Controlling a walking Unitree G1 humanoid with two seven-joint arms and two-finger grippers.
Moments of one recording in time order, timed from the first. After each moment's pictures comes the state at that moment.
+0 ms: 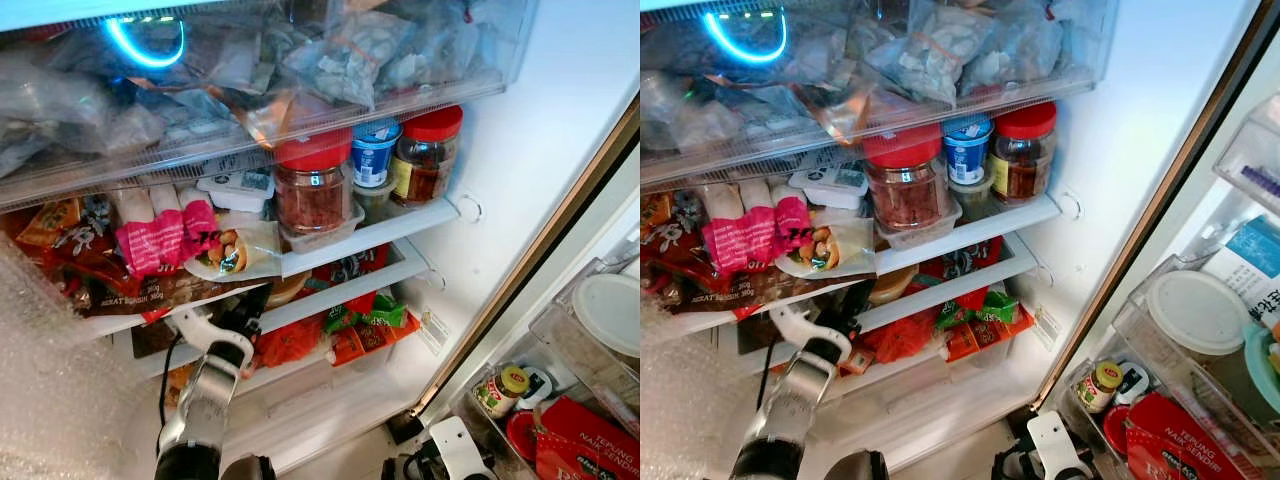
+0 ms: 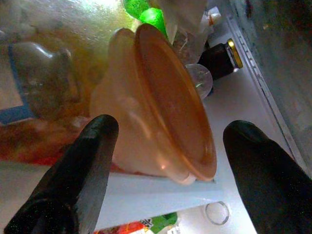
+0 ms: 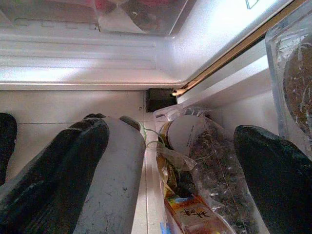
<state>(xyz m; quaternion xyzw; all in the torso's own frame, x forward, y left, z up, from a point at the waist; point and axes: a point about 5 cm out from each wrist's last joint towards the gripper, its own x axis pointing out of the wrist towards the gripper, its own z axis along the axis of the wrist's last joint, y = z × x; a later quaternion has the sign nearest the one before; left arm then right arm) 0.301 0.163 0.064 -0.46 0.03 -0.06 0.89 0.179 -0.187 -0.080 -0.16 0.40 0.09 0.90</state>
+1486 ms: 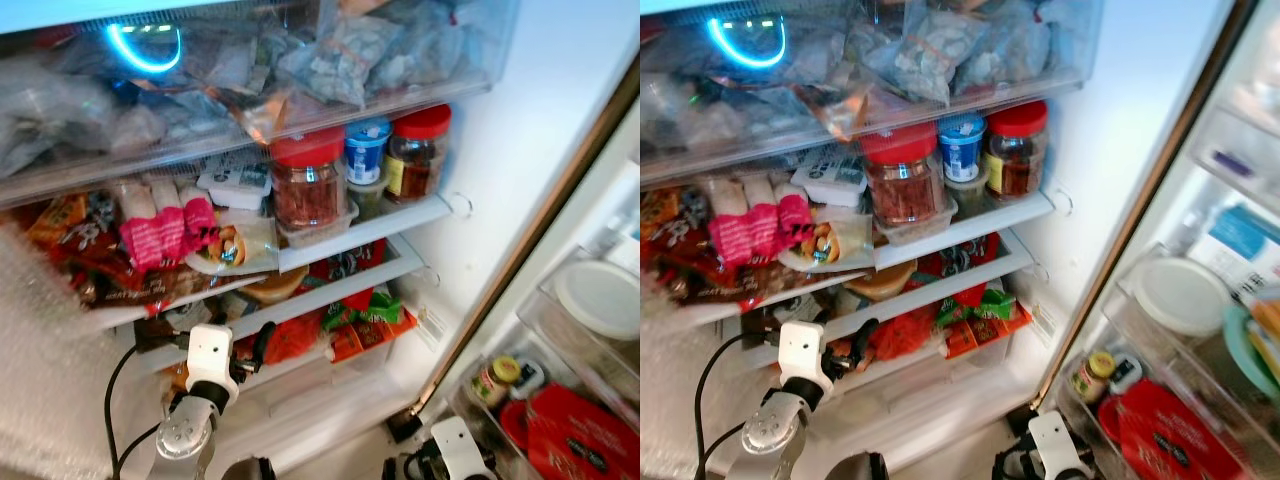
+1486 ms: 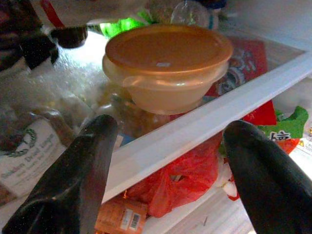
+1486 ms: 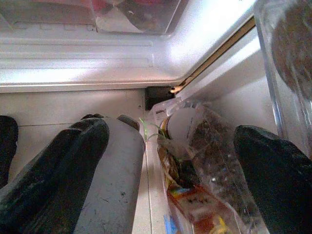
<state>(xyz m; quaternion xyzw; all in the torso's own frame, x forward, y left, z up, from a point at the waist) 0.258 0.165 0.060 0.04 0.01 -0.08 1.00 0.178 -0.186 -0.080 -0.15 0.40 0.08 0.90</state>
